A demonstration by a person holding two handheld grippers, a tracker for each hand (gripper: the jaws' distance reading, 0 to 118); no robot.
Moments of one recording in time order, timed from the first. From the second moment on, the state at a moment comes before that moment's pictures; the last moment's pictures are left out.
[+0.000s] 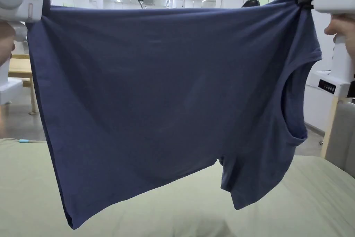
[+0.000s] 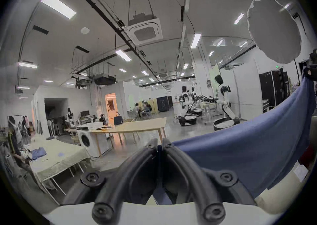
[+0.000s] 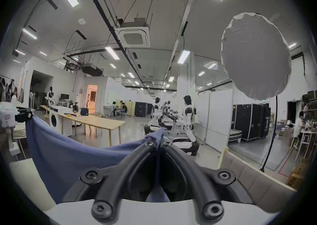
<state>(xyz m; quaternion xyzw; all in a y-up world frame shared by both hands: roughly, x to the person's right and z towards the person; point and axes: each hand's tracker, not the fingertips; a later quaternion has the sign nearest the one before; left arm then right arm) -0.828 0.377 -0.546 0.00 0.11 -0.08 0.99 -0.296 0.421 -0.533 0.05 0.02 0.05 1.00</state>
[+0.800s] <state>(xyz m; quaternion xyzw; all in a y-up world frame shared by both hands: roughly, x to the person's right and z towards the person) -0.779 0.164 -0.440 -0.12 0.08 -0.04 0.99 -0.255 0.192 -0.453 -0.09 0.04 0.03 0.99</state>
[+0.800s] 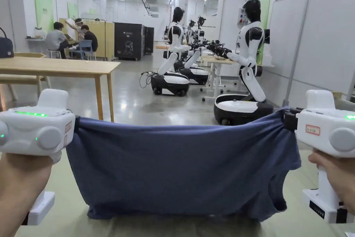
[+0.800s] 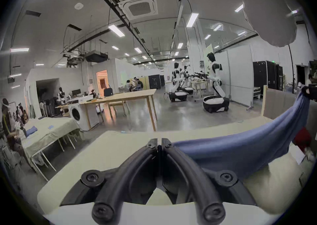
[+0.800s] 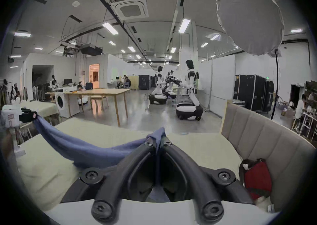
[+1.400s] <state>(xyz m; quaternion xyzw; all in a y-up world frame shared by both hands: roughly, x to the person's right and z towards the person) -0.778 -0.063 -0.207 -0.34 0.02 0.01 0.94 -0.229 -0.077 -0.242 -0.36 0.07 0.03 0.93</state>
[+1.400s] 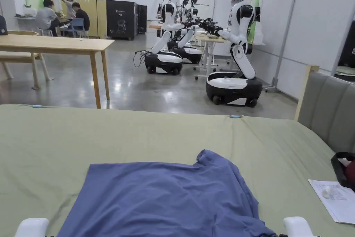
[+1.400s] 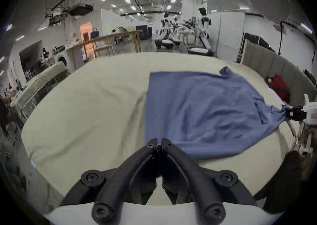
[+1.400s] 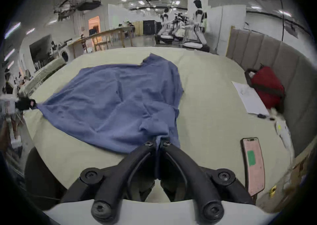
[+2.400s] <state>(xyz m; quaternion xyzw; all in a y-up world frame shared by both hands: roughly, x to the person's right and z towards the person) -0.792 -0.084 -0.184 -0.35 0.03 0.02 0.93 -0.259 -0.045 -0.173 -0.36 0.05 0.00 0.93</state>
